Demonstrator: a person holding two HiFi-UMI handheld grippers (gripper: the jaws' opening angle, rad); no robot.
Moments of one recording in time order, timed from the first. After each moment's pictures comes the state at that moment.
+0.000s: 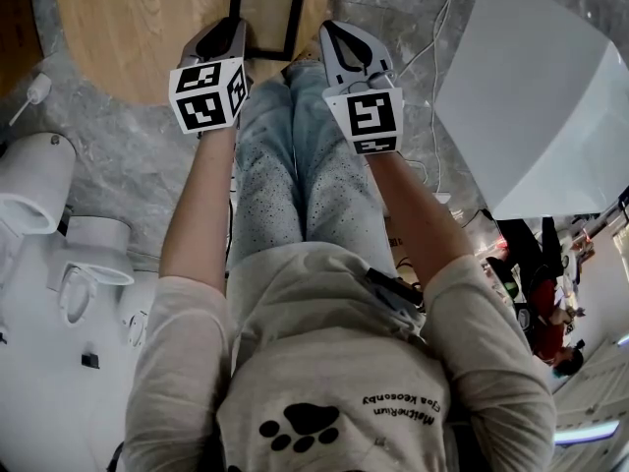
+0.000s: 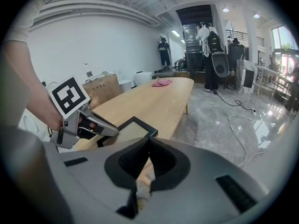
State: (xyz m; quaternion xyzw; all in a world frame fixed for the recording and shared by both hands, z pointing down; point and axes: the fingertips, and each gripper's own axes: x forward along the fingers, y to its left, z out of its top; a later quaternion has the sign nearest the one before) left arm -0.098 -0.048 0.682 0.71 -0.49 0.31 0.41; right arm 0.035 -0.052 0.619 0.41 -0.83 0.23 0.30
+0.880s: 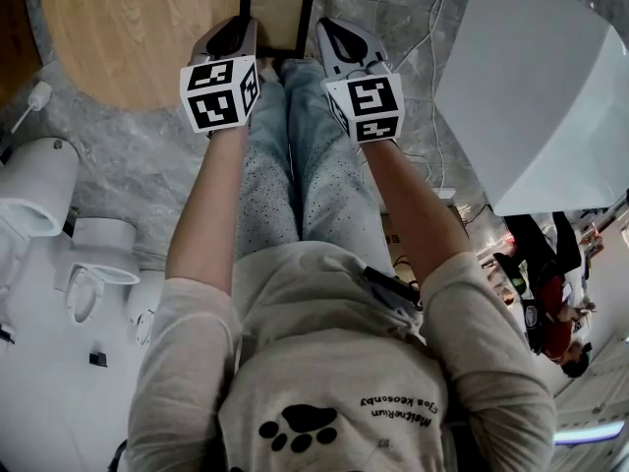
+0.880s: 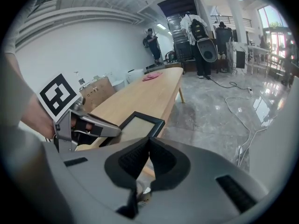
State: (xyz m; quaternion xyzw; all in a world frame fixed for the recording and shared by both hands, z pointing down) left arm -0.048 -0.045 0.679 0.71 -0.47 0.32 0.41; right arm 0.067 -0.041 0.645 0.42 -0.81 0.31 0.28
